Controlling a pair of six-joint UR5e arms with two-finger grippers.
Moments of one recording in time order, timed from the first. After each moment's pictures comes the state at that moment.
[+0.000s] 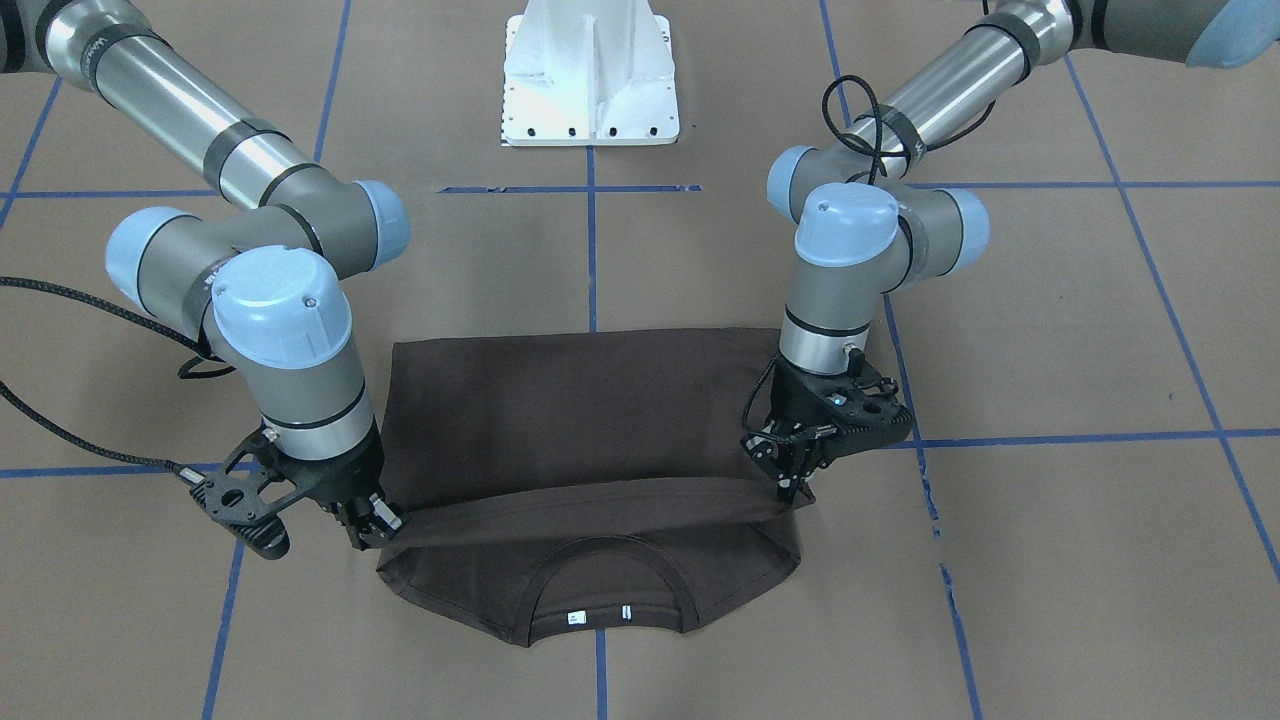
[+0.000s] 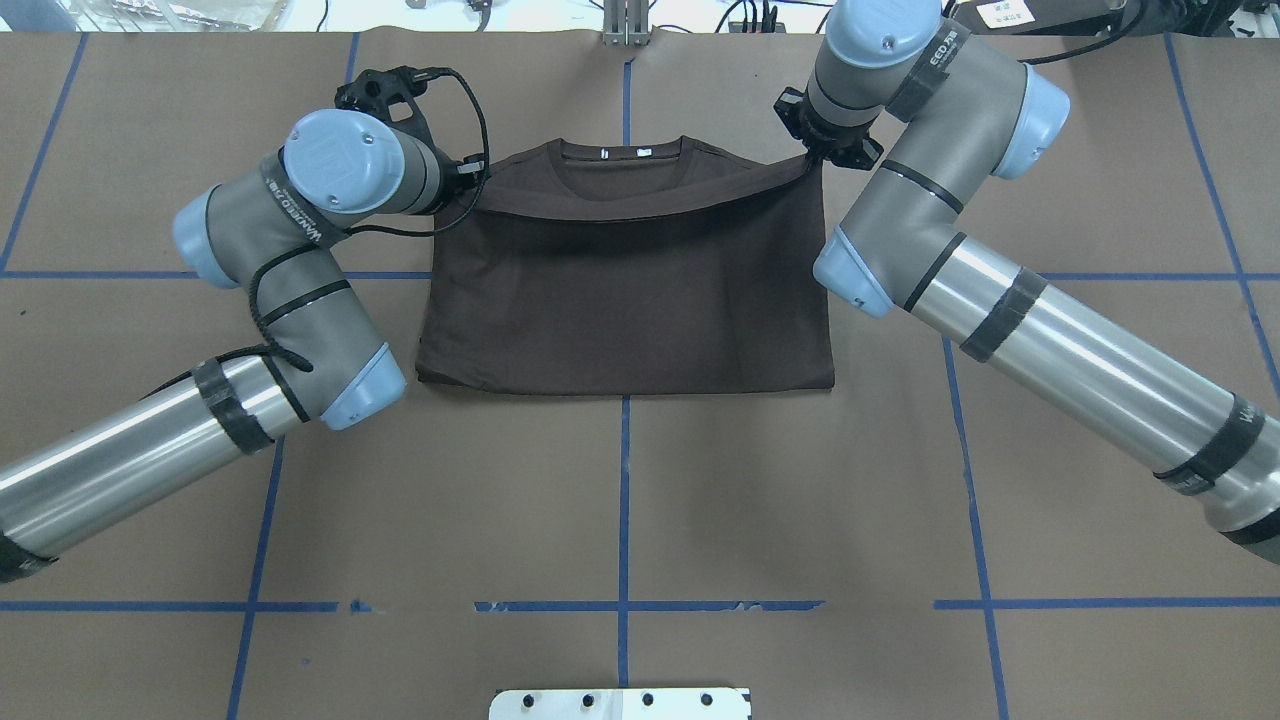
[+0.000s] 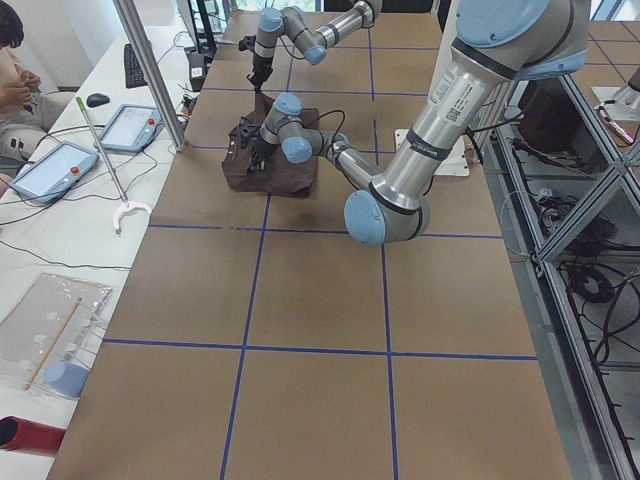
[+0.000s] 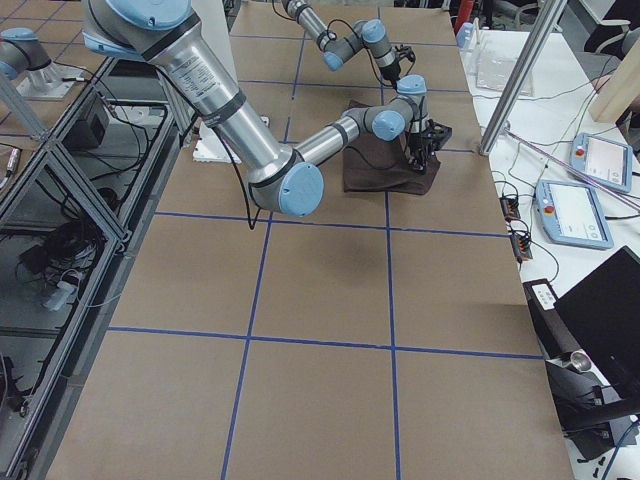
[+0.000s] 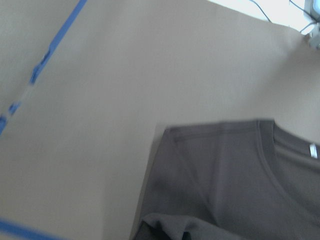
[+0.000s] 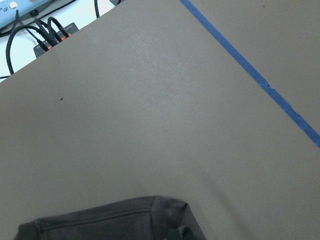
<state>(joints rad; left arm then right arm) -0.73 -2.26 -1.31 -2.09 -1.58 -1.38 0.85 -0.79 1.25 -1.32 1.81 1.58</state>
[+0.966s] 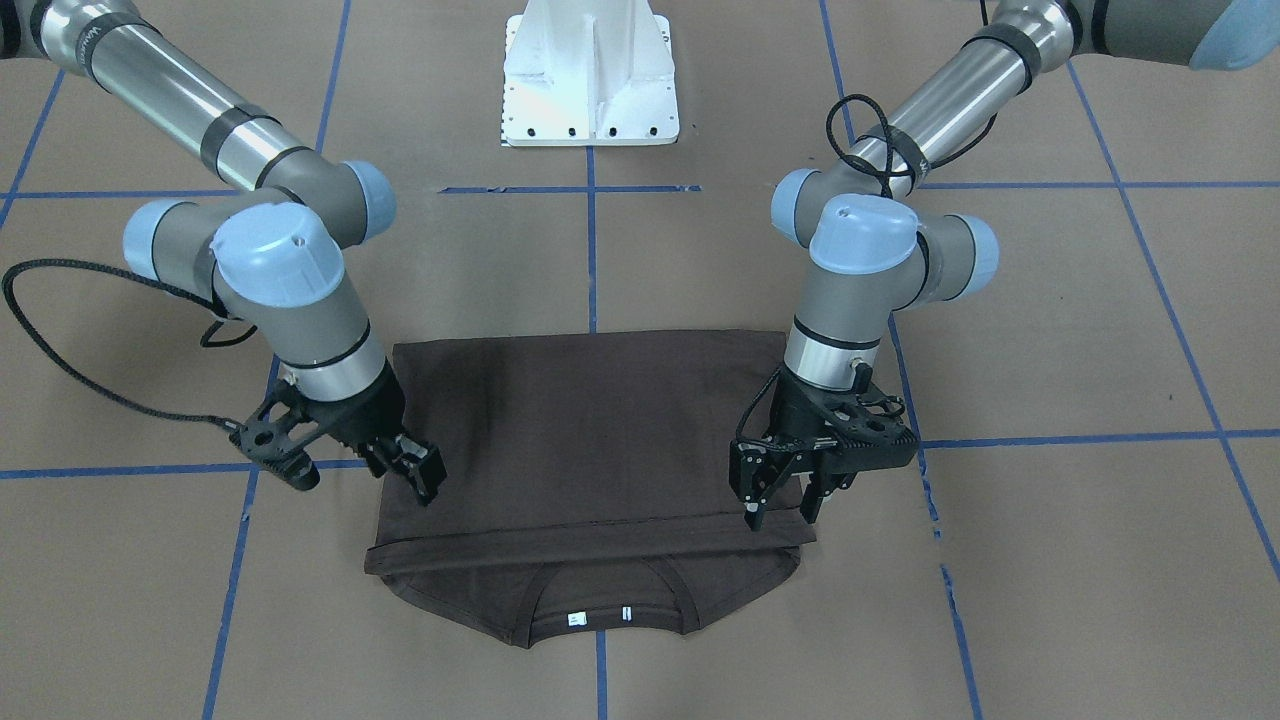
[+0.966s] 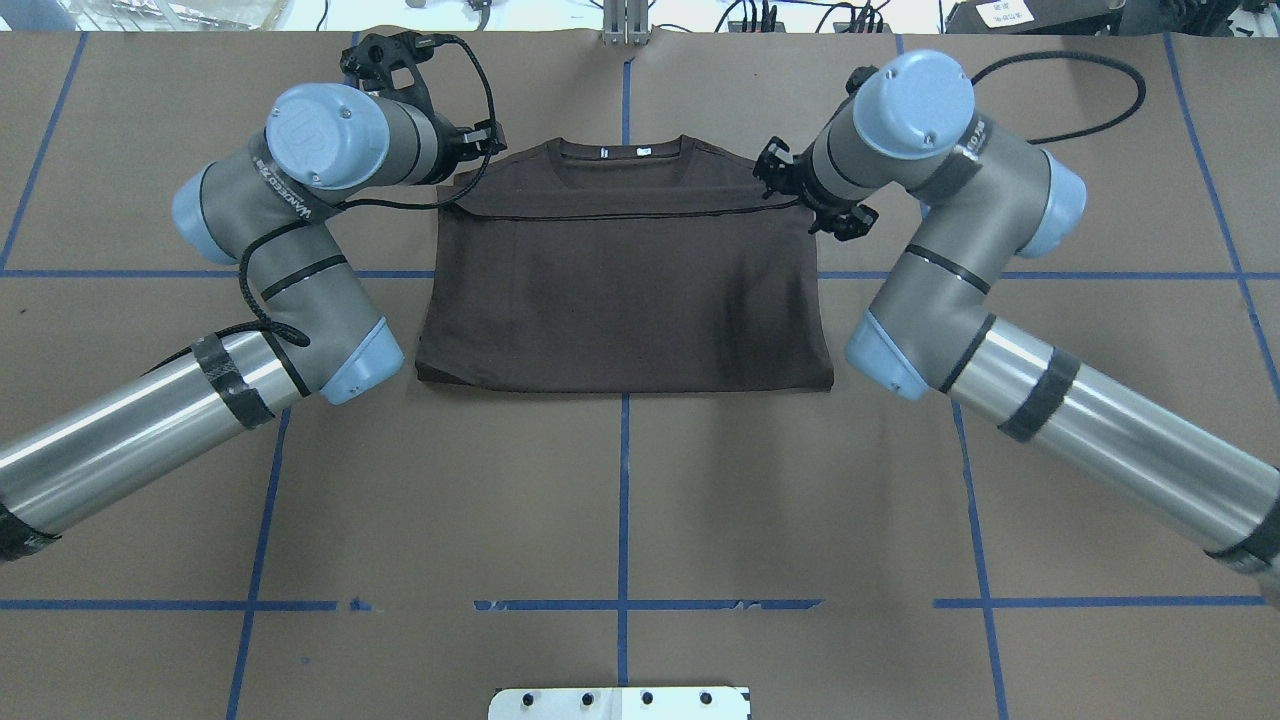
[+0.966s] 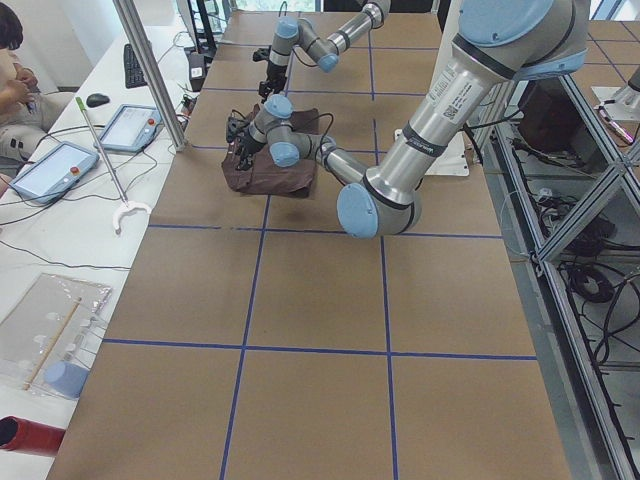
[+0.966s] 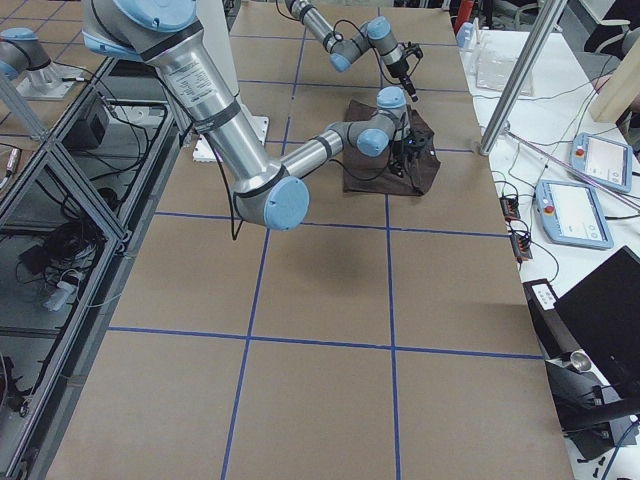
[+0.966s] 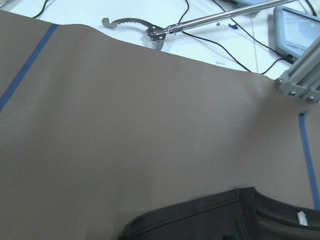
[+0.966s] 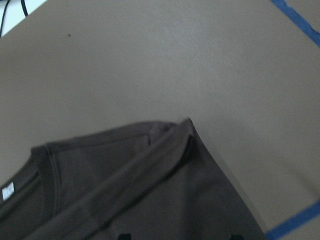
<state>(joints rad) -0.76 -2.25 -1.34 -2.22 -1.61 -1.31 0.75 -1.00 1.49 -1.17 1.85 1.71</state>
